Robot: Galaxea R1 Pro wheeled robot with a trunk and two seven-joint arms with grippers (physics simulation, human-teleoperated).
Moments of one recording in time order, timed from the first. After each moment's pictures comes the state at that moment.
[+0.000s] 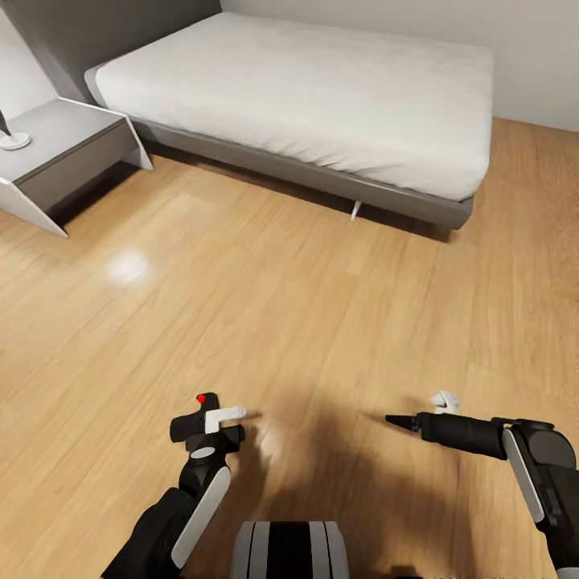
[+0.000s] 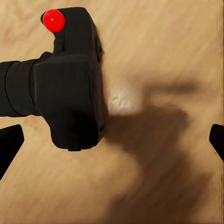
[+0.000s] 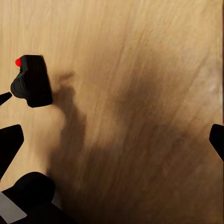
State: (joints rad) left arm -0.39 -0.04 -0.38 -1.24 0.44 0.49 0.67; right arm -0.41 -0.26 -0.24 -1.38 -0.08 1.04 0.93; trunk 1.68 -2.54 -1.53
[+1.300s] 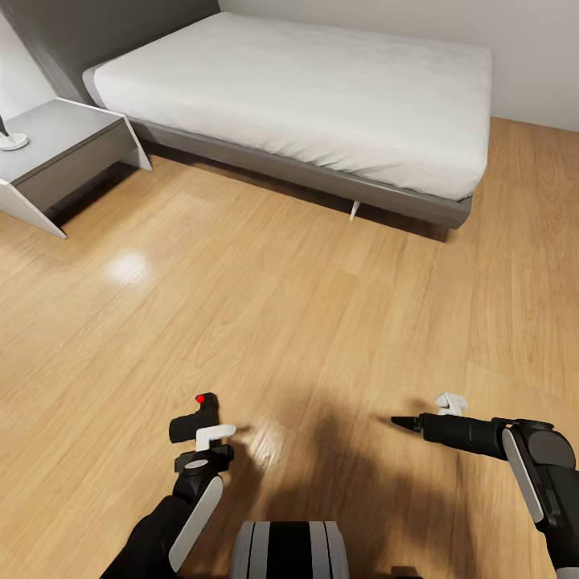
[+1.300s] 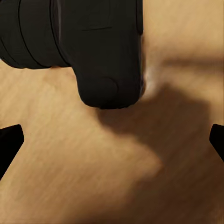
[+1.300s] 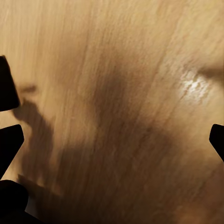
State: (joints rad) left arm -0.39 -0.03 -0.34 -1.09 0.44 0.48 0.66; right arm -0.41 -0.26 -0.24 -1.38 -0.07 1.04 0.81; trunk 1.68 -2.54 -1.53
